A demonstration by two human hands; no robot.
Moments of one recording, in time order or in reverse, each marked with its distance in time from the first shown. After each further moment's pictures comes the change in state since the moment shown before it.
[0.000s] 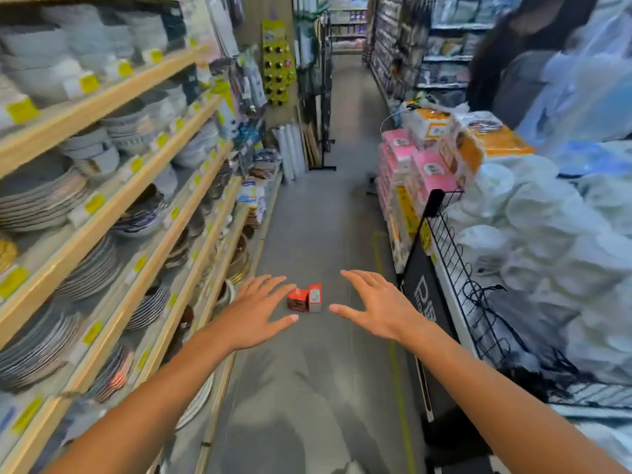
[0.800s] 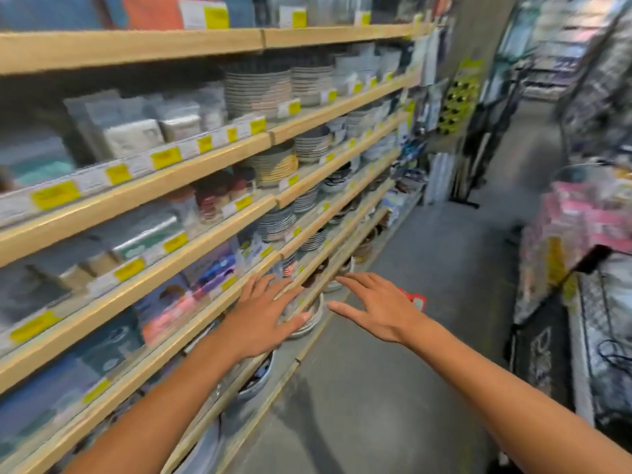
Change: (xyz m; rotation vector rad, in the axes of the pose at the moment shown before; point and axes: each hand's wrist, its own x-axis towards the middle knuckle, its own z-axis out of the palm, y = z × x) left_hand -0.442 0.051 0.019 -0.038 0.211 -0.531; right_hand -0.188 -0.278 0.054 -0.091 -0.174 -0.588
